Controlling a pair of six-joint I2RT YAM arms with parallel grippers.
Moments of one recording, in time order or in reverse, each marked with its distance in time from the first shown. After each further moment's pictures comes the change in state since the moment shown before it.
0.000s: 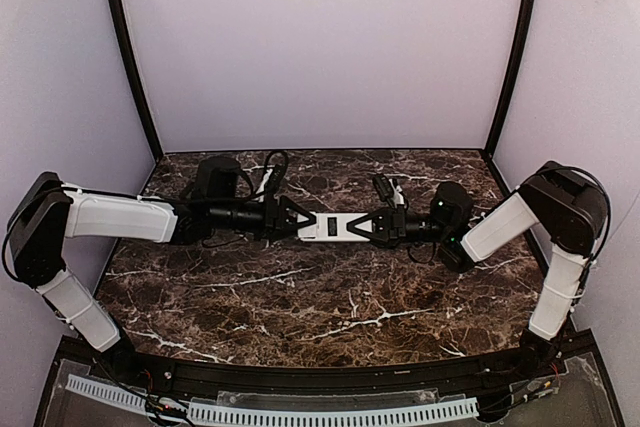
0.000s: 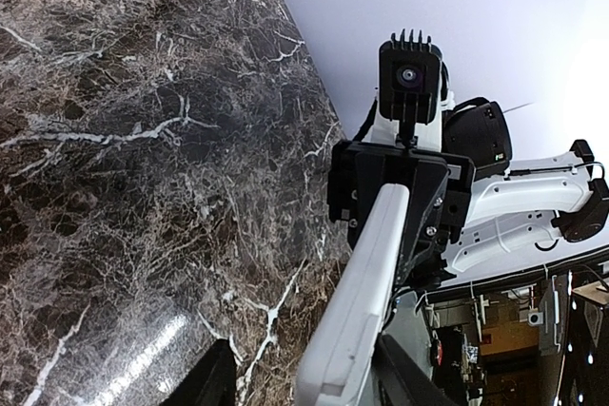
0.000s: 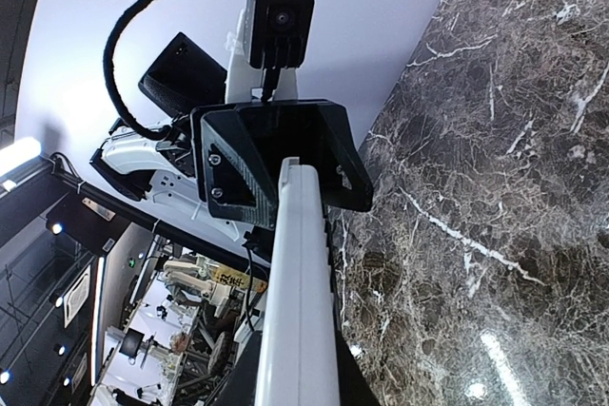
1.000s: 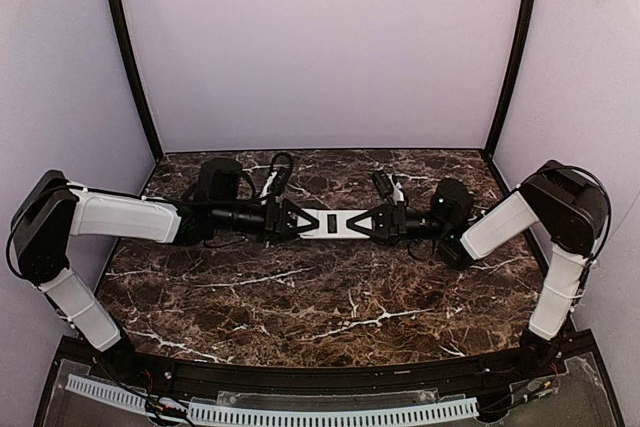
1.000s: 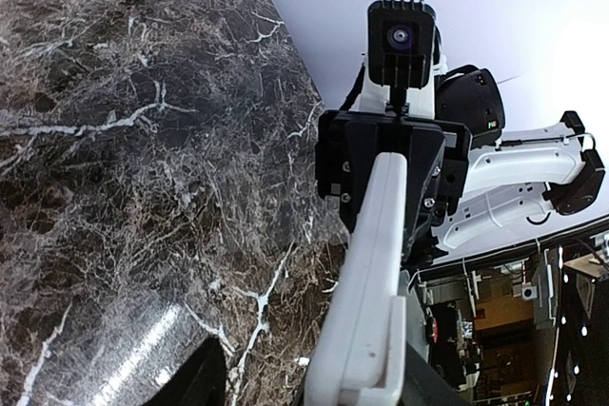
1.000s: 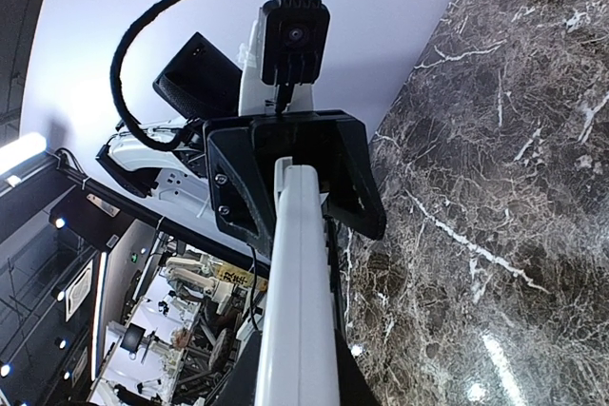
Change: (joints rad) left arm -0.007 0.026 0.000 0.031 0.082 0.026; right arm -0.009 0.000 0.019 0.001 -0.010 0.007
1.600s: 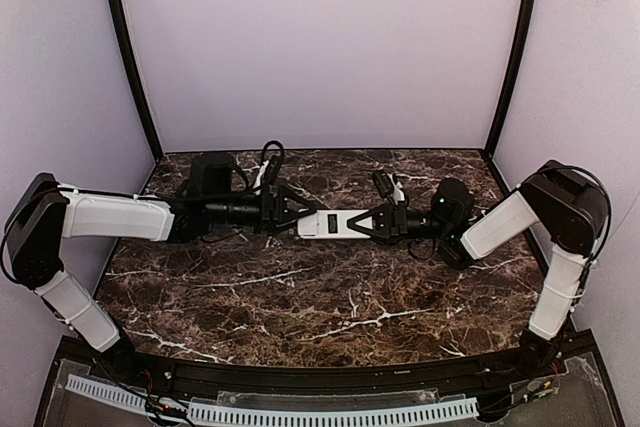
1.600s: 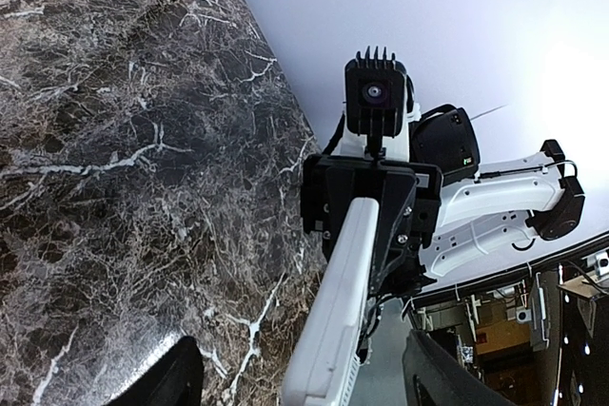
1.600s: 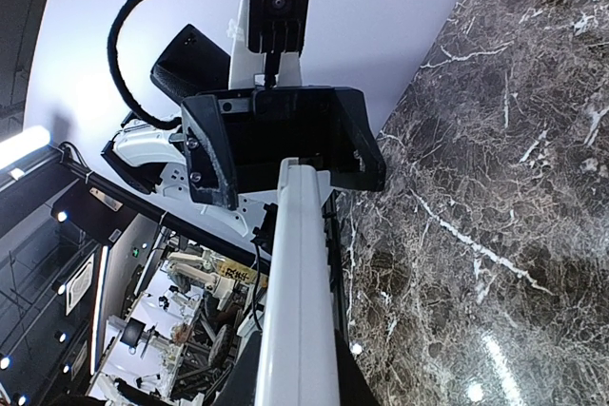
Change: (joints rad) left arm 0.022 -0.043 -0.002 0.039 -0.044 -0.034; right arm -0.003 0.000 0.000 0.016 -0.016 0.000
